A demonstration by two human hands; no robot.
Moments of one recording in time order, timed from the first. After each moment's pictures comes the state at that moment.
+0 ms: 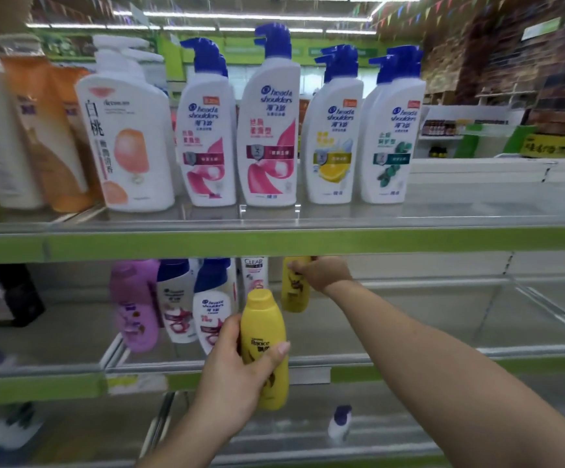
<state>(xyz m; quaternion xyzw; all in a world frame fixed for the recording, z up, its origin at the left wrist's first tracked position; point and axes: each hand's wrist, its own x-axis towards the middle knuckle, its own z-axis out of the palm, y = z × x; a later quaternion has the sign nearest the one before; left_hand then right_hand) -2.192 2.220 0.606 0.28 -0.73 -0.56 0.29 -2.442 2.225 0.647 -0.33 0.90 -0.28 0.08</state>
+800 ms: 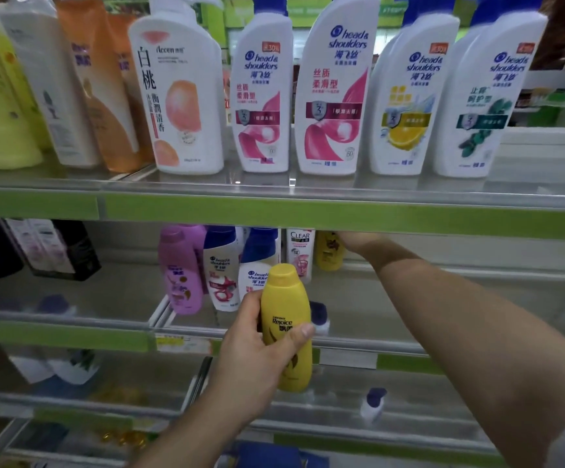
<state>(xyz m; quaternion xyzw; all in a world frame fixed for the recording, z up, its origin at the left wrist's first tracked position) -2.167 2.203 0.600 0.28 -0.72 -0.56 0.30 -2.473 2.165 0.637 -0.38 0.84 -0.39 0.10</state>
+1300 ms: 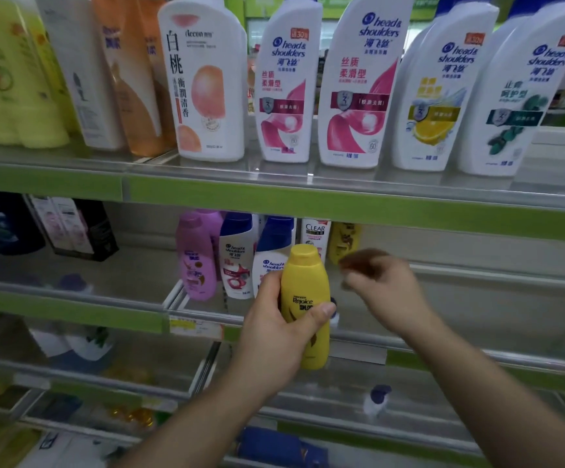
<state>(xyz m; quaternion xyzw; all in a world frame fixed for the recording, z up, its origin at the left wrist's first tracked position) -2.178 2.205 0.603 0.29 -0.72 -0.54 0.34 -2.364 2.270 0.623 -0.38 0.73 -0.54 0.14</state>
